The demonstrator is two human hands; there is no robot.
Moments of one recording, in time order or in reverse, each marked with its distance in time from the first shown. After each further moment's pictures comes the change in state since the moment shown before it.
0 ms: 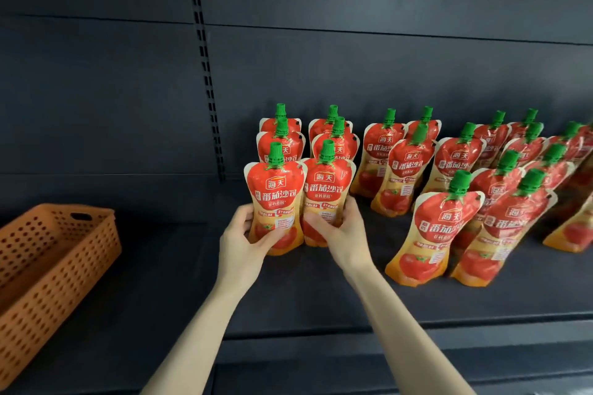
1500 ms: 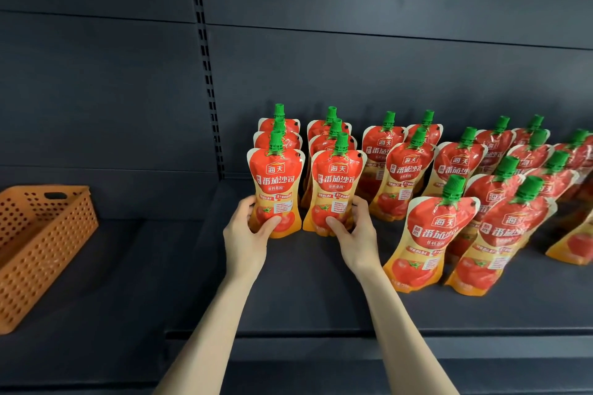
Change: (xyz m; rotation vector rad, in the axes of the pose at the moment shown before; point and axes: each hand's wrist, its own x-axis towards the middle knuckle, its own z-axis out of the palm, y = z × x) left_hand 0.018 -0.017 0.027 0.154 0.173 0.046; right_hand 0.027 0.031 -0.031 -0.283 0.059 -0.034
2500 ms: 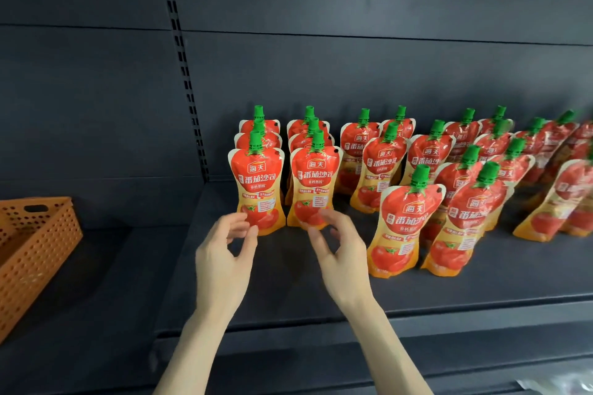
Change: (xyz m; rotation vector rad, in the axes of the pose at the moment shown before) left_hand -0.048 0.037 -0.034 0.148 0.011 0.196; right_hand -0.068 -0.027 -0.011 -0.043 0.080 -0.285
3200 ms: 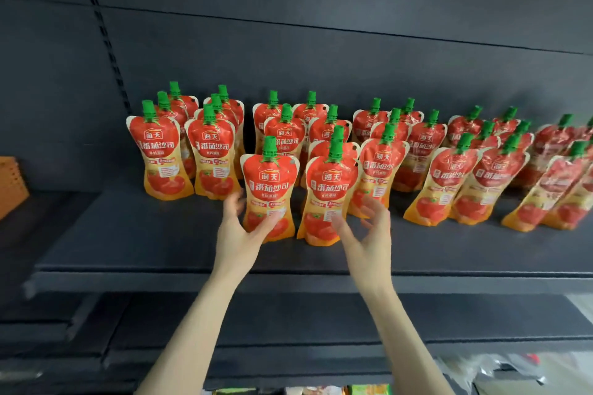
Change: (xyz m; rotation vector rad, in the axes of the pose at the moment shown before) left_hand -0.077 0.111 0.157 -0.290 -0.162 -0.330; right_hand -0.004 0.073 -0.220 0.087 0.087 0.124
